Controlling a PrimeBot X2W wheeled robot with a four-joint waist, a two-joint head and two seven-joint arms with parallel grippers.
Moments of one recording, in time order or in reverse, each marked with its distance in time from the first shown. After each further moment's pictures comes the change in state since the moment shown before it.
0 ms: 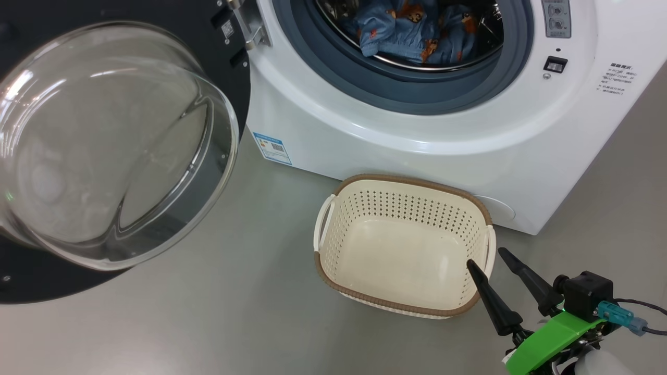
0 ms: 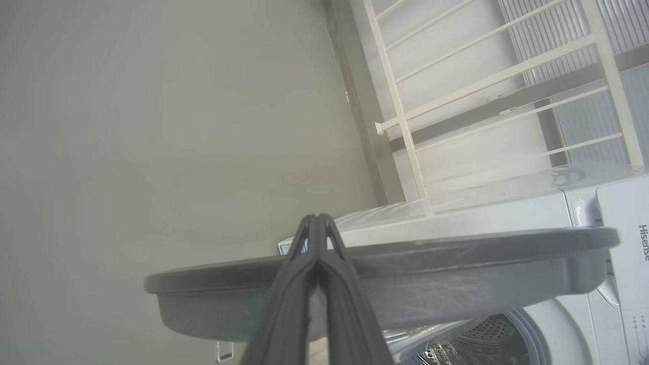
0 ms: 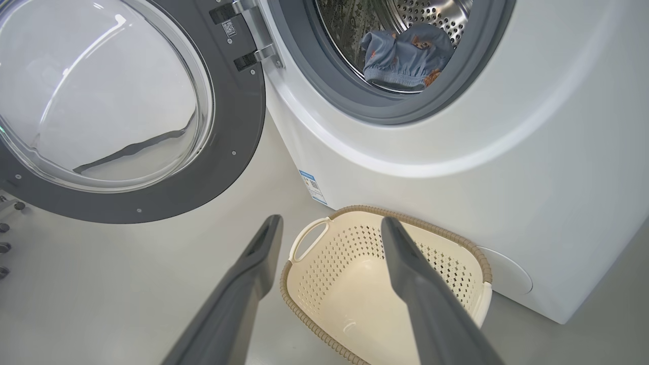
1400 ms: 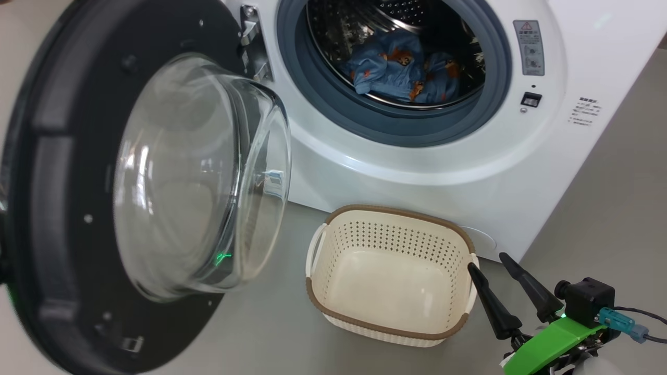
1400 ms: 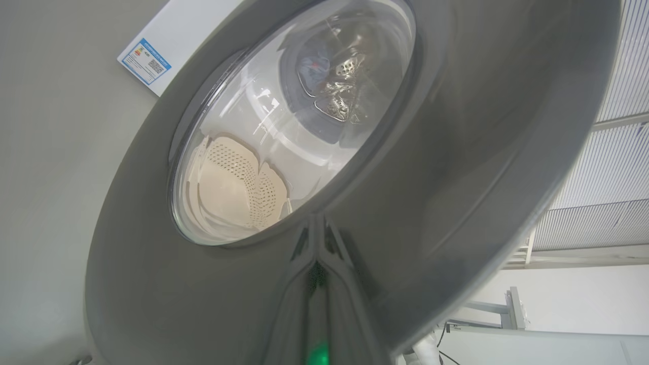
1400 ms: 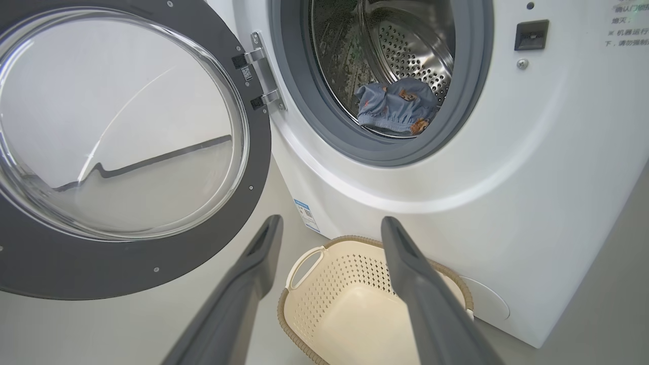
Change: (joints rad) left arm 0.320 -0.110 -0.018 -0.654 -0.150 0.000 0.516; right arm 0.026 0.035 -0.035 -0.002 0.000 0.000 0.000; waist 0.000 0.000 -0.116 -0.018
